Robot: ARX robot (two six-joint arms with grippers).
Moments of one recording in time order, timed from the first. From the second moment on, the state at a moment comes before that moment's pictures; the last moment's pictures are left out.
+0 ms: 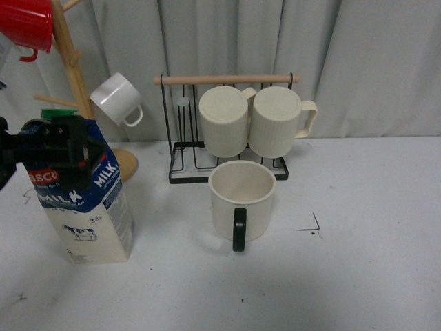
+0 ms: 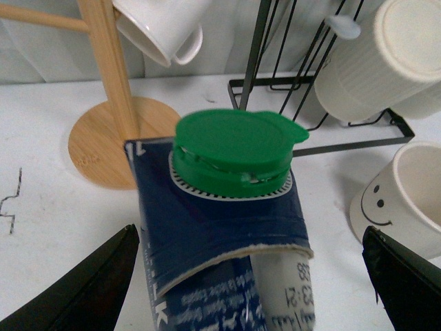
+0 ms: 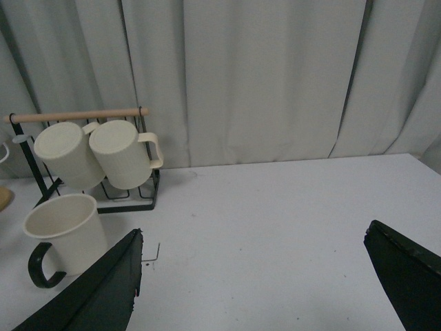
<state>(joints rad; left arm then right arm) -0.12 1.60 0.58 0.60 0.07 -0.08 0.00 0.00 0.01 0.00 0.00 0.00</state>
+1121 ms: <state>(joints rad) -0.14 1.71 0.66 0.64 -0.06 -0.11 0.00 0.00 0.01 0.00 0.00 0.00</state>
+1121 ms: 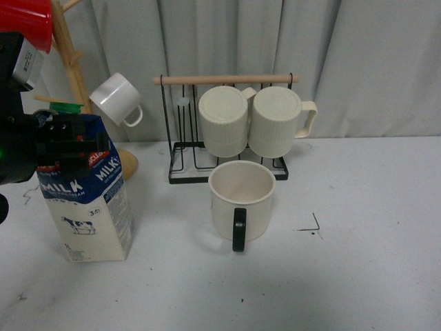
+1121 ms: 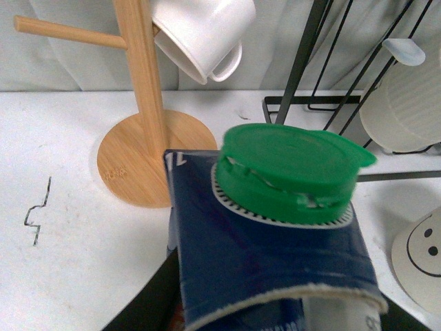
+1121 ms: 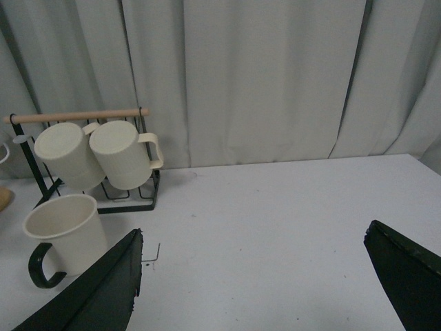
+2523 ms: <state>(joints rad) -0.44 1.81 0.80 0.64 -0.31 -0.28 0.00 0.00 0.01 0.00 0.00 0.00</state>
